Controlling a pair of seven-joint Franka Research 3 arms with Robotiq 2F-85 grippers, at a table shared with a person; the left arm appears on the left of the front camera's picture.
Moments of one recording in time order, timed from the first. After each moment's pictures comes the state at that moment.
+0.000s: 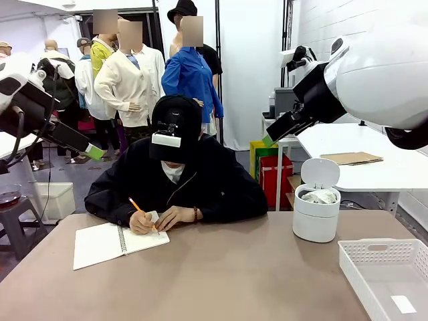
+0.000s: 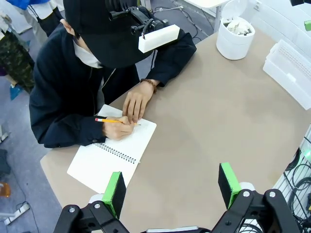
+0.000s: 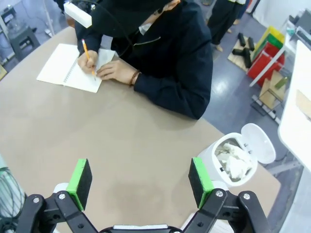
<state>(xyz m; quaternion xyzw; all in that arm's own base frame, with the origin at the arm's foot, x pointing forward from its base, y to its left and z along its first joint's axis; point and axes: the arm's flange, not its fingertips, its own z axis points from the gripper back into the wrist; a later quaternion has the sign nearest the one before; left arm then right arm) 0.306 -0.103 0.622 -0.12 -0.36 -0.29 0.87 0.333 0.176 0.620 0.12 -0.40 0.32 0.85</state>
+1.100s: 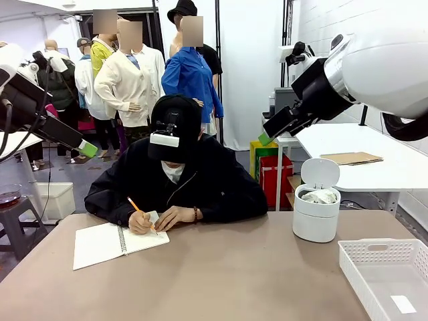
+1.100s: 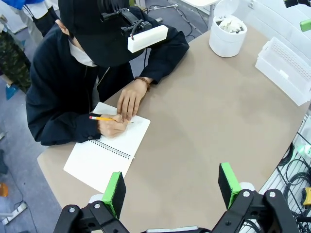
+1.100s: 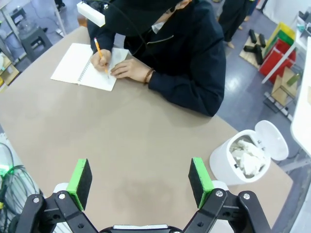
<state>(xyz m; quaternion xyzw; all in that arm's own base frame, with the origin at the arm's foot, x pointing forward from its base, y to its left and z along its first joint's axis) 0.292 -0.101 0.635 -0.13 -0.35 -0.30 0.88 0.324 0.181 0.628 0.16 -0.37 0.32 0.86</state>
